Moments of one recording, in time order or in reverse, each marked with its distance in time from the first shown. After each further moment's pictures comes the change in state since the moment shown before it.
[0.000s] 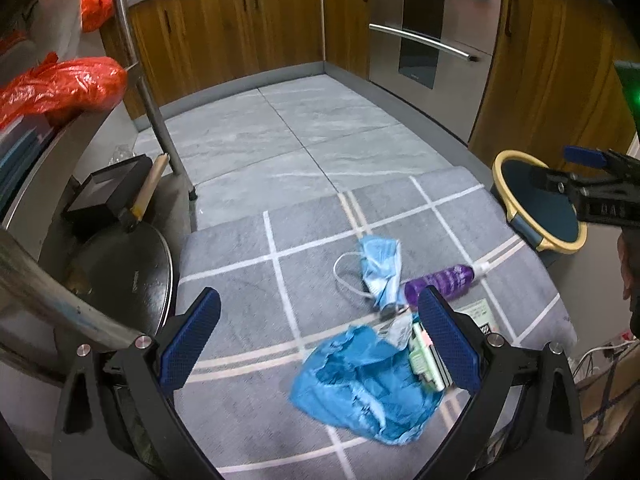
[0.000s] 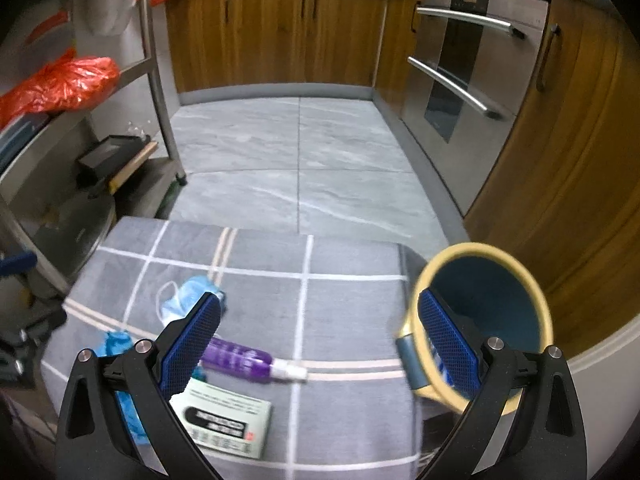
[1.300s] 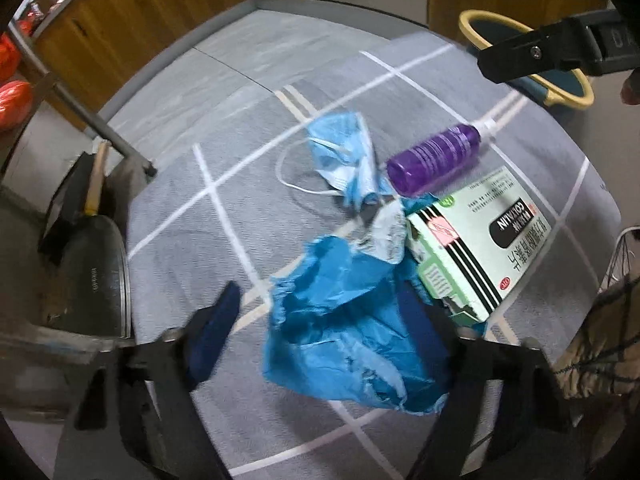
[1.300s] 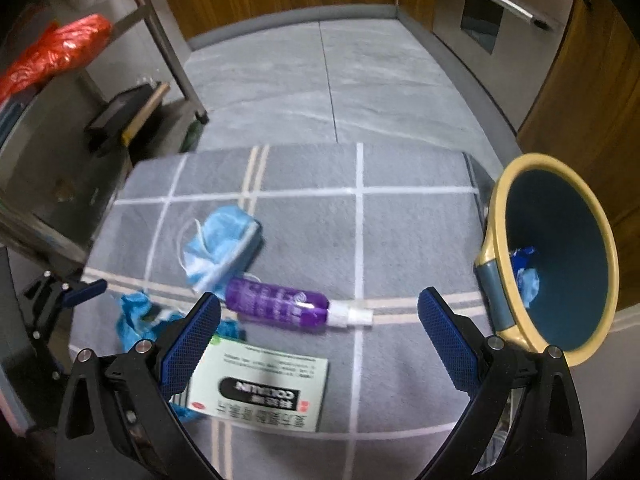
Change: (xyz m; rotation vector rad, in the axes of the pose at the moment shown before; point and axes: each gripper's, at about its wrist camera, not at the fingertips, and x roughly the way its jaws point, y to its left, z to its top) left arm 0.078 -0.050 -0.049 0.301 0.263 -0.013; right arm 0.063 0.018 -0.032 0.066 0.291 0.136
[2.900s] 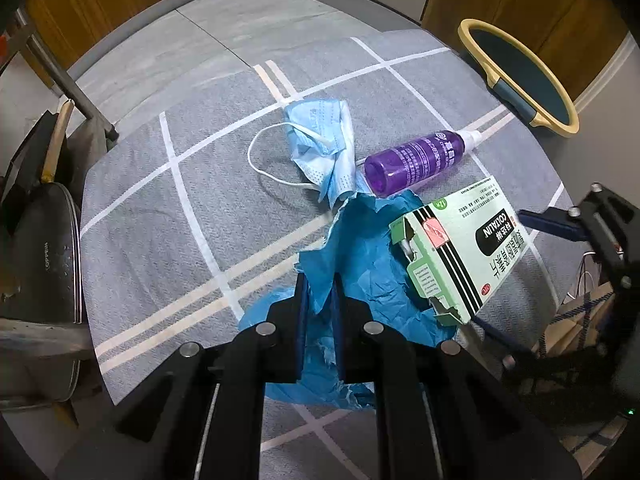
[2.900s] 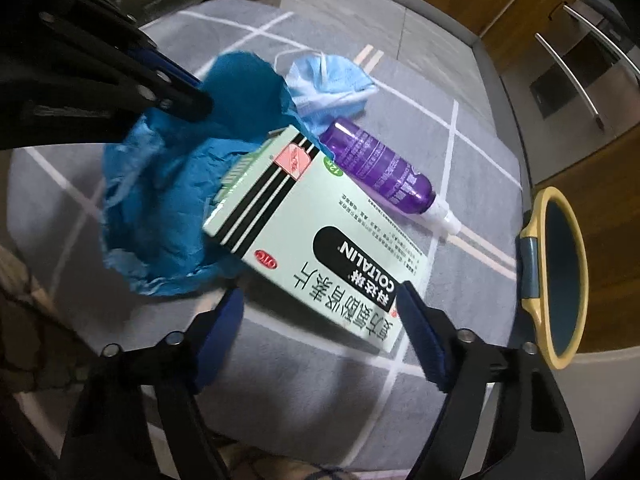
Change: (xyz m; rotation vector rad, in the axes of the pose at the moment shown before) left arm 0.014 0.012 0.013 -0.102 0.076 -0.178; right arm 0.036 0.099 -0.114 -0.476 0.099 -0.207
